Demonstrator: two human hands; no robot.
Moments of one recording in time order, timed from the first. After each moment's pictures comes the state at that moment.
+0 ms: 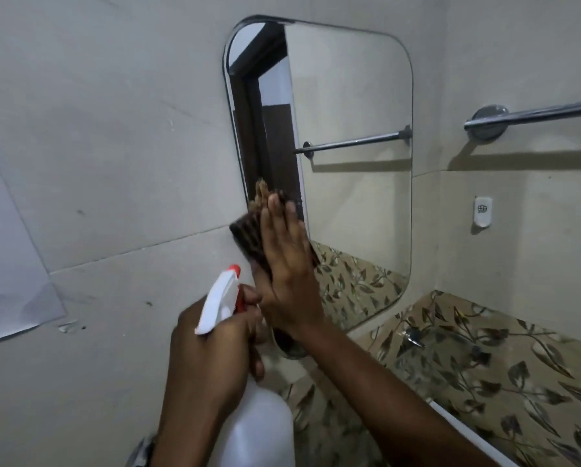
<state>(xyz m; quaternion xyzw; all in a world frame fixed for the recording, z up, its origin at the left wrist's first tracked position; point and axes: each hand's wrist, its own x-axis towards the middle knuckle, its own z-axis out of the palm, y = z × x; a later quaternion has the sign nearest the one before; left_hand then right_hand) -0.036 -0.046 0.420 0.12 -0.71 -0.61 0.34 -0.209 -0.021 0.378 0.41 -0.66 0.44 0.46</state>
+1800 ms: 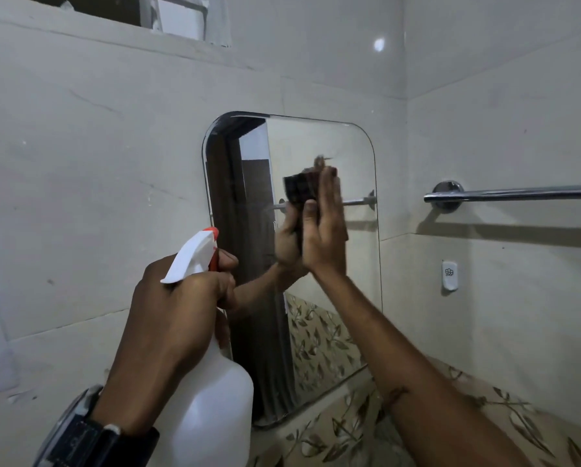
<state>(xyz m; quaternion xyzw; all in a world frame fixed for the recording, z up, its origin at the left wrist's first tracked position) -0.045 -0.038 0.505 0.00 -0.77 -0.51 0.39 -0.311 0.051 0.505 0.27 -0.61 0.58 0.47</state>
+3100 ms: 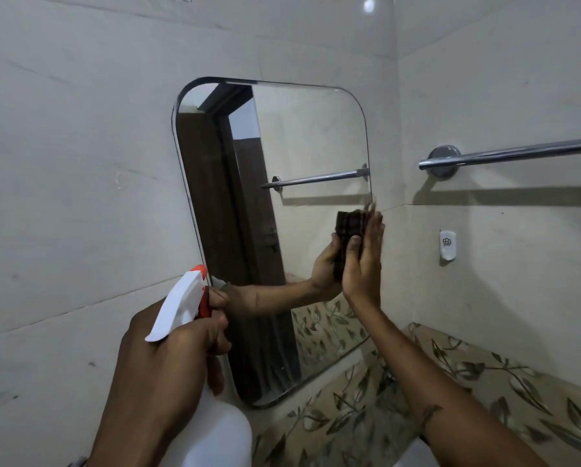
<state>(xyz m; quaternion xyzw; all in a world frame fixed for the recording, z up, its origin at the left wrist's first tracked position) -0.050 -0.018 0.467 0.13 -0.77 -0.52 0.35 -0.367 0.100 0.387 0.13 -0.65 0.63 0.40</state>
